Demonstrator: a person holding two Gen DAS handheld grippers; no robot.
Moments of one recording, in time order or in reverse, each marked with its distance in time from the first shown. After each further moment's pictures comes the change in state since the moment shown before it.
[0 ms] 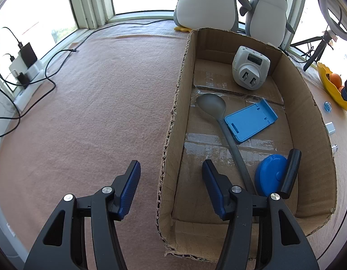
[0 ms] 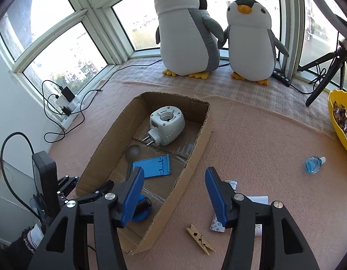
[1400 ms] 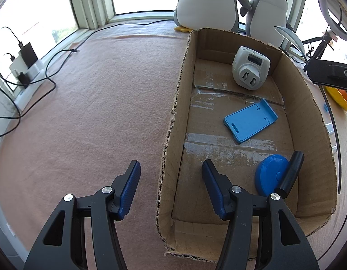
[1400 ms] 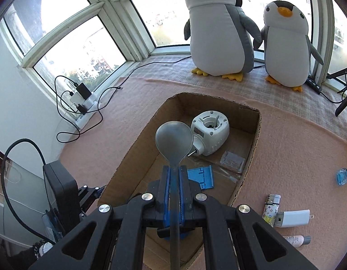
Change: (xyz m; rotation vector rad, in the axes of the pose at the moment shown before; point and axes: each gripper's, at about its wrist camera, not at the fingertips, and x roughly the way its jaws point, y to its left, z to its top) left arm -0.001 0.000 0.000 0.000 0.000 0.000; right arm 0.044 0.074 0.011 -0.073 0.019 0.109
